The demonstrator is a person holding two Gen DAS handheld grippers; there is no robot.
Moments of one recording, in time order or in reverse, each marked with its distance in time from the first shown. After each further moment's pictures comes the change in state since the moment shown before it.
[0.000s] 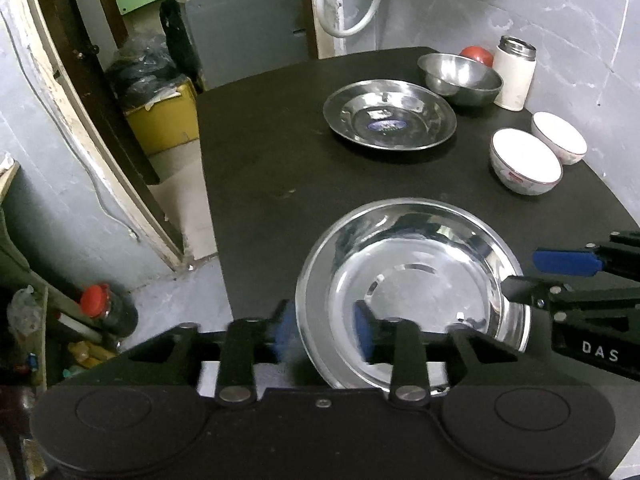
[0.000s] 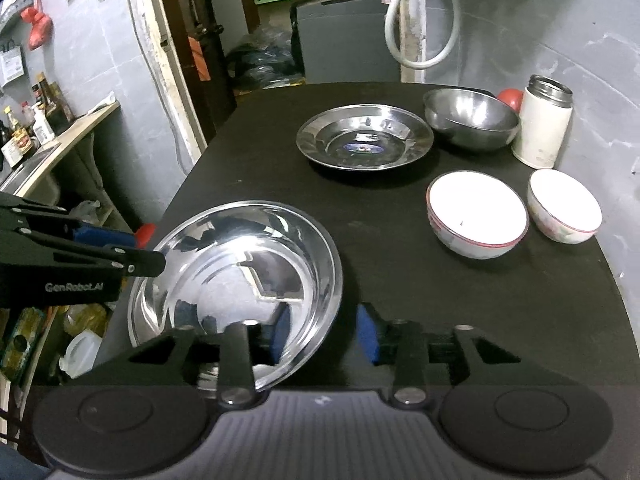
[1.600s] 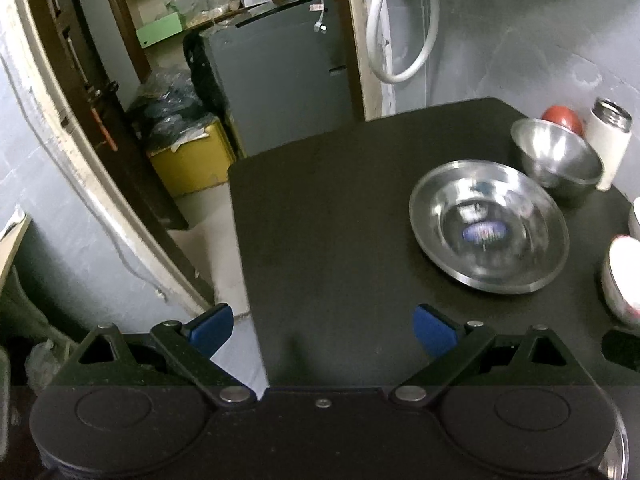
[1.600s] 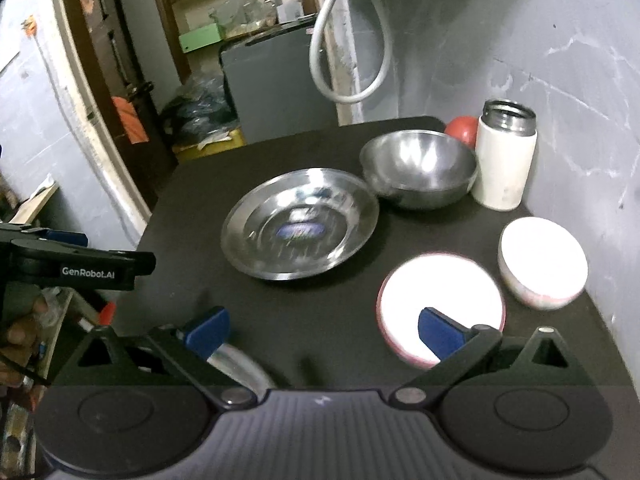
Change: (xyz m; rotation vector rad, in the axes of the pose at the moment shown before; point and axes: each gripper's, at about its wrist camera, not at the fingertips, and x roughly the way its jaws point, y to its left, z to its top) left arm 0.084 0.050 0.115 0.010 -0.100 0.093; right arm 0.044 -0.036 0.073 0.191 -0.101 -0.112
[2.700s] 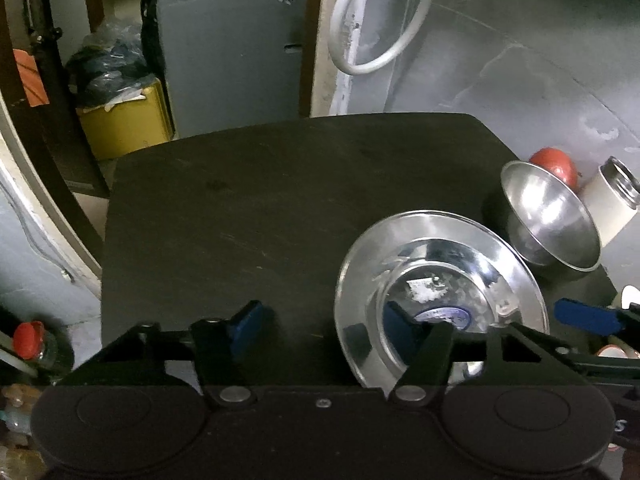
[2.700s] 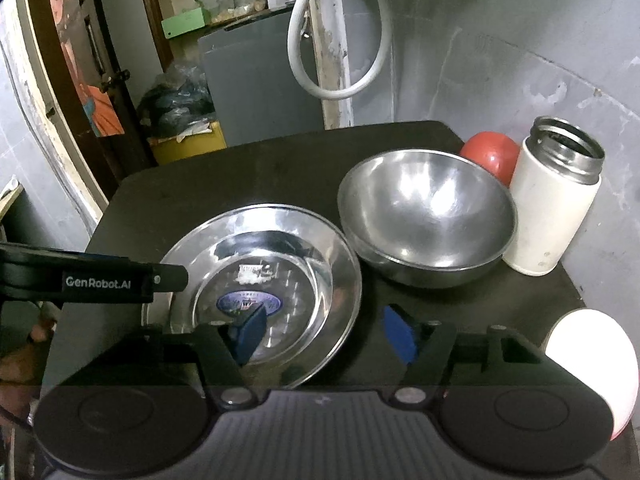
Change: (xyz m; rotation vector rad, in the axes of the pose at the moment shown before) left arm 0.094 -0.024 0.052 -0.136 0.072 -0.241; right arm 0.096 -0.017 0.058 -0.028 0.044 -0.037
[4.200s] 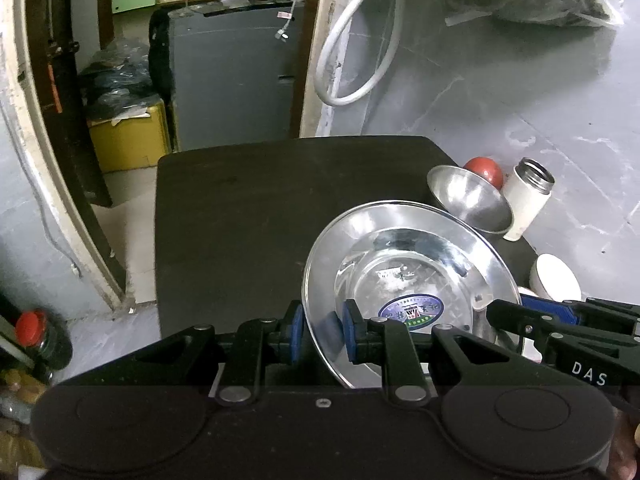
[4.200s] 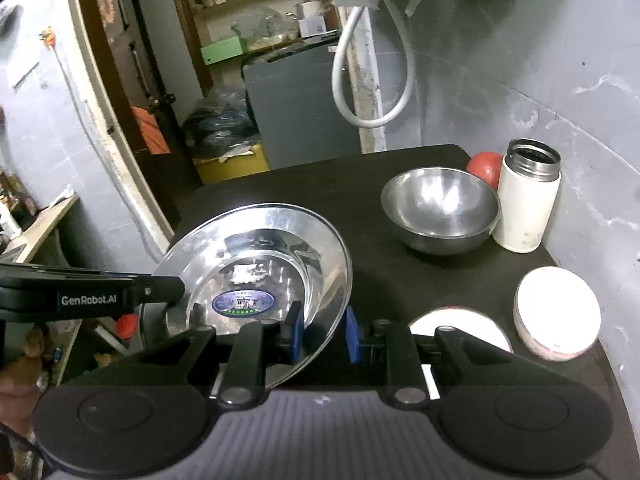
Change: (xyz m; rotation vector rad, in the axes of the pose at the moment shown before) left arm -0.119 -0.011 -0.062 -0.027 -0.098 -0.032; right arm -0.096 0.010 -0.034 -0.011 -0.081 0.118
